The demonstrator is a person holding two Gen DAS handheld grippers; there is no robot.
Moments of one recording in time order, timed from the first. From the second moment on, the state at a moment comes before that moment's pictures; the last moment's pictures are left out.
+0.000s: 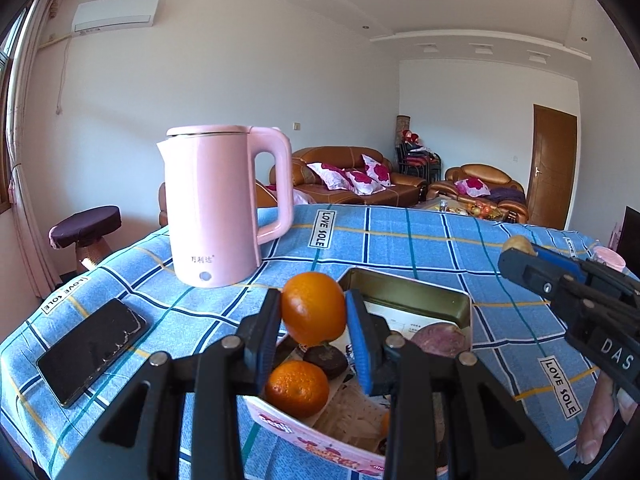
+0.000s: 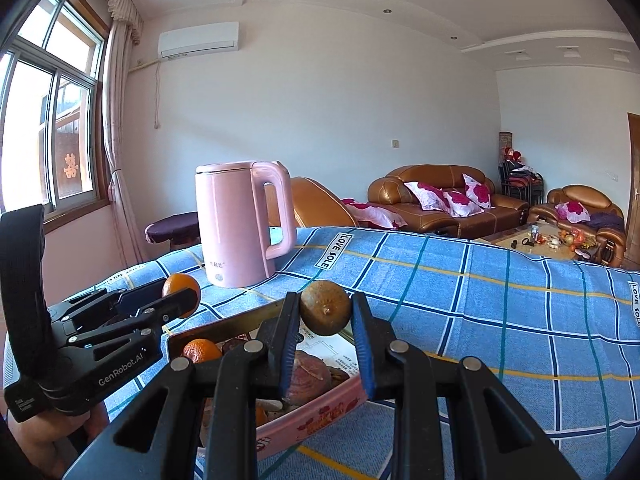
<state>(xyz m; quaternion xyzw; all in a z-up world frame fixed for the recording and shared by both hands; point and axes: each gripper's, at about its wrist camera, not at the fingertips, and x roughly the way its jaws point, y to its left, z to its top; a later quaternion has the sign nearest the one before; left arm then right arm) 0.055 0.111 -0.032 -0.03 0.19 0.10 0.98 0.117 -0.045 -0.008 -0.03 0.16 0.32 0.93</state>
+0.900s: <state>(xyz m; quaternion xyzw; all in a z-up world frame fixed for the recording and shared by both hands) 0.066 0.134 -0.048 -0.05 0.22 0.10 0.97 0.139 0.014 -0.040 -0.06 0.22 0.33 0.92</state>
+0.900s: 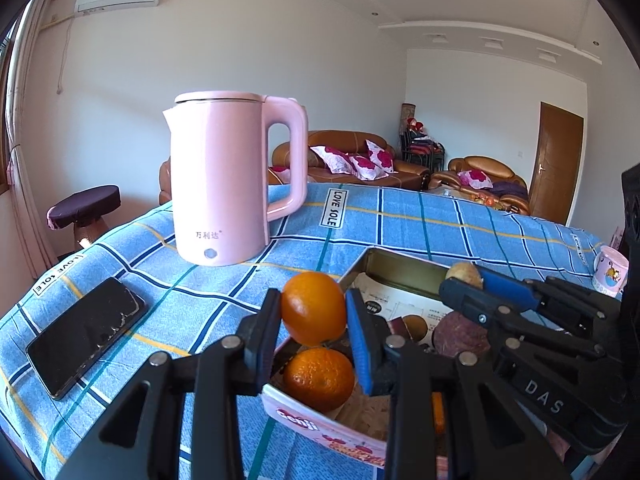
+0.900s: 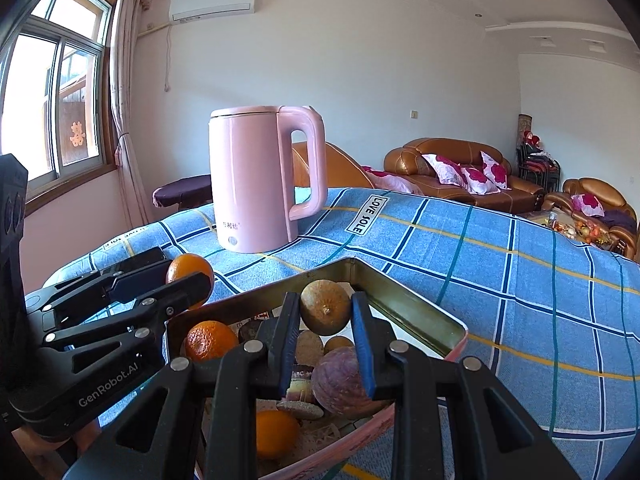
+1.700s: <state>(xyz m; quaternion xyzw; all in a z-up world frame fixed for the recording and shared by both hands) 0.070 0.128 -0.048 -0.04 0.22 0.10 0.97 0.152 0.023 -0.050 -0.07 0.25 0.32 0.91</state>
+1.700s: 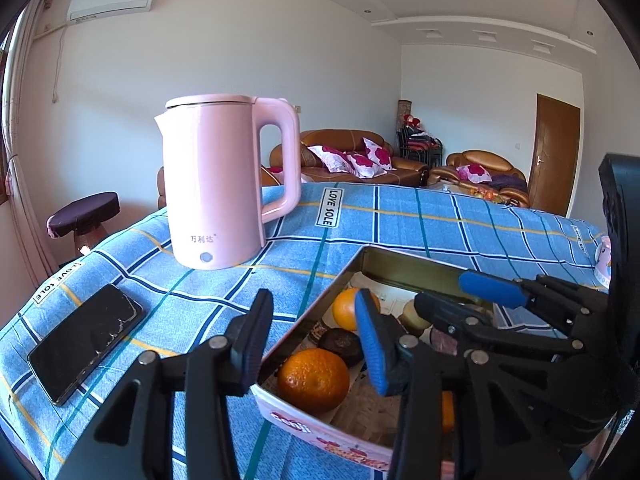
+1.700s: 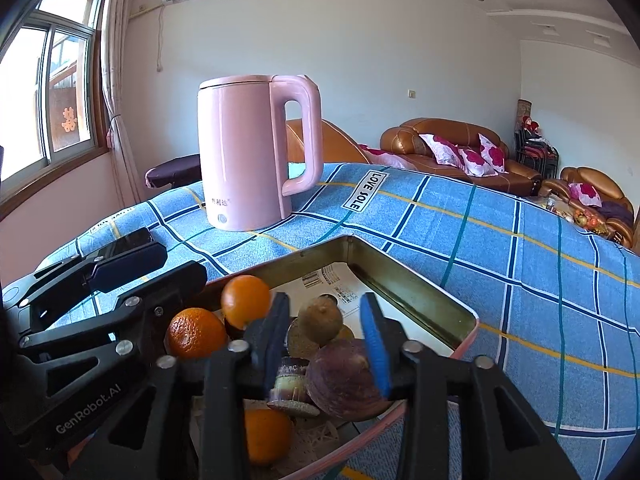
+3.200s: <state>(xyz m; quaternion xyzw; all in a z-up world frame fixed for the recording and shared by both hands) 0.040 0.121 -0.034 -0.05 0.15 0.12 0.98 0.120 -0.027 -0.035 -0.04 0.17 0.24 0.96</state>
